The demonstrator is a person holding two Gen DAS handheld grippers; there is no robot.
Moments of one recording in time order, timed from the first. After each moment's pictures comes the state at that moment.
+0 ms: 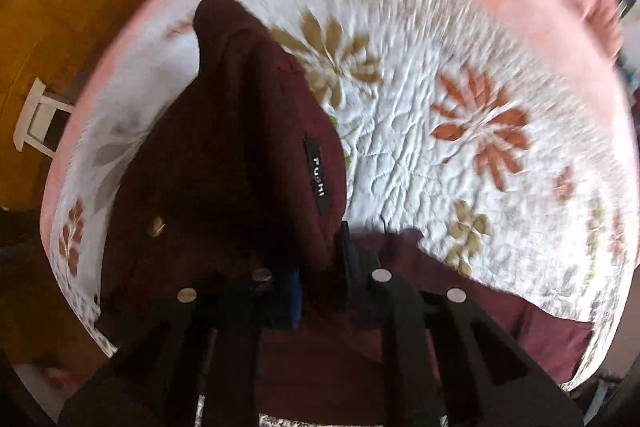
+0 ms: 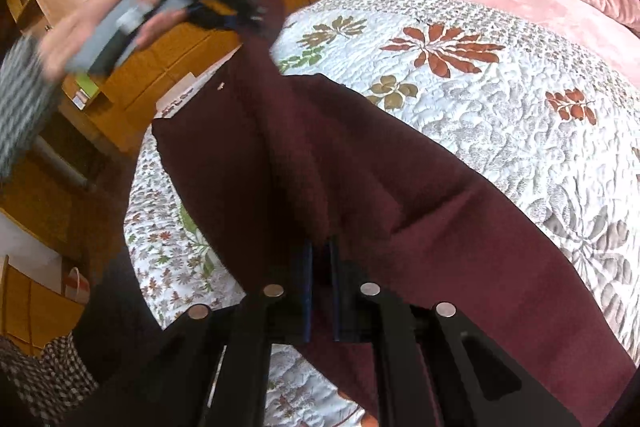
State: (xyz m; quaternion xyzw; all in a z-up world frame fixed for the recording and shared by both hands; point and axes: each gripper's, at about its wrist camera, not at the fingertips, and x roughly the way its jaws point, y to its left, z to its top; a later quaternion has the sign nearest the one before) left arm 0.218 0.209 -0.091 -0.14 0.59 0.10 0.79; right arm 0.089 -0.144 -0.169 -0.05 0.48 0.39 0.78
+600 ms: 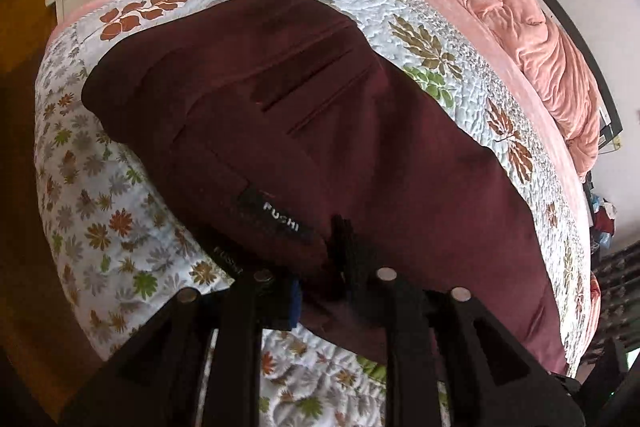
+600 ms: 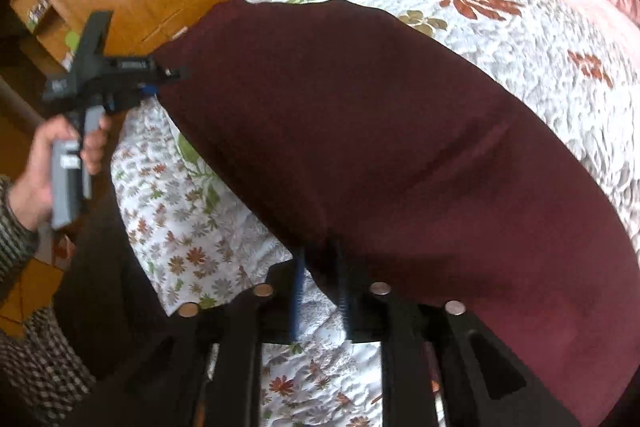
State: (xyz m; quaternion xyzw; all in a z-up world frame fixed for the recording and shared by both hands) left arm 0.036 0.261 -0.196 -0.31 0.46 0.15 0.82; right arm 0.051 -0.126 -0.205 -0.09 0.54 0.38 0.75
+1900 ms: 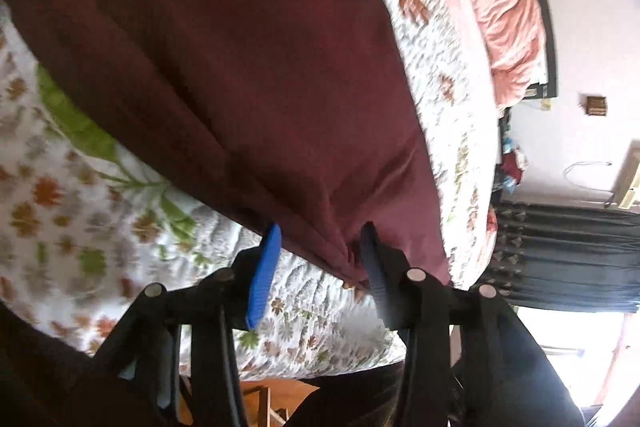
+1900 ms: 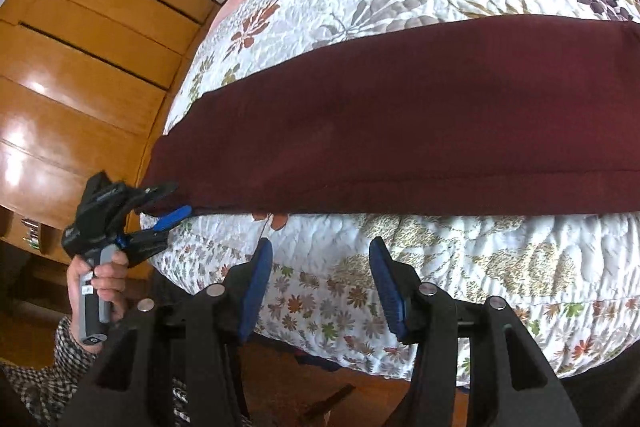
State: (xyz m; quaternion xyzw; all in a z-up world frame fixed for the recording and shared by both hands) left arm 0.070 0.067 -0.227 -0.46 0.56 -0.05 0.68; right arm 0.004 -0.343 -0.204 0.22 0.56 0.22 0.77
